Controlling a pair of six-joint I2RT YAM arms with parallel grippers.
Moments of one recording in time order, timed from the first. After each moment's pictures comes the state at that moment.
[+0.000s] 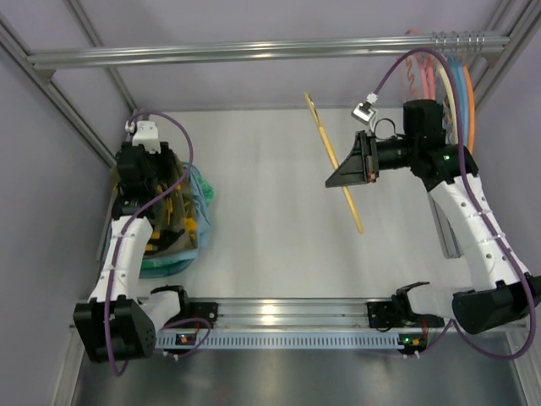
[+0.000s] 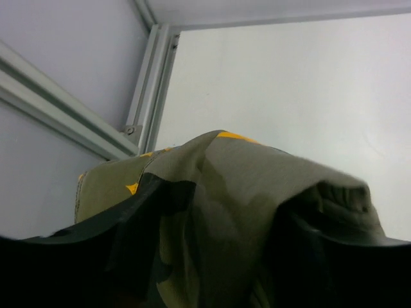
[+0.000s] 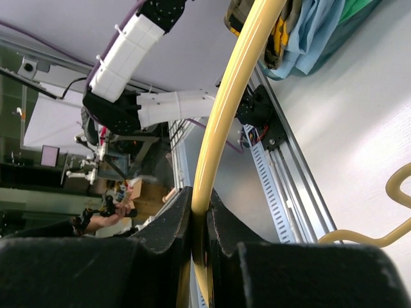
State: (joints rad) left arm 0.10 1.08 0.87 -0.07 -0.12 0.18; right arm 0.29 1.25 1.44 -0.76 -1.23 0.47
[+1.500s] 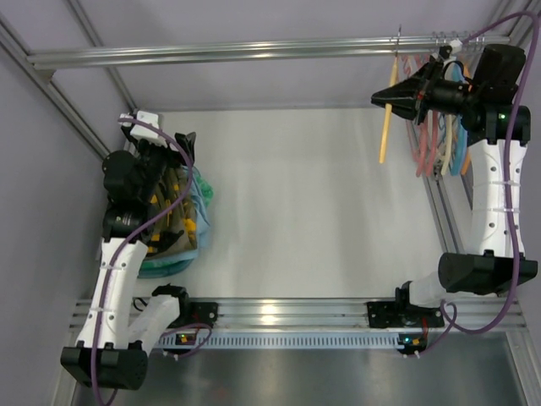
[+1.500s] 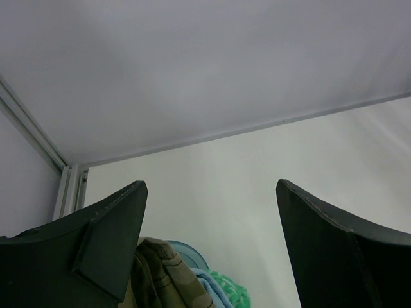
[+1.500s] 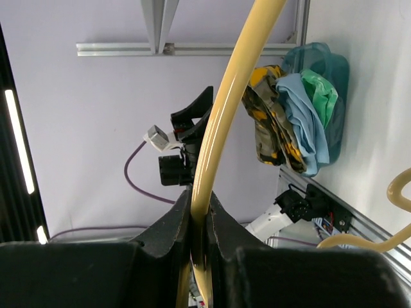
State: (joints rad) left arm -0.04 0.88 0.98 -0.02 0.19 0.06; right arm -0.09 1.47 1.91 -0.79 -1.11 1.13
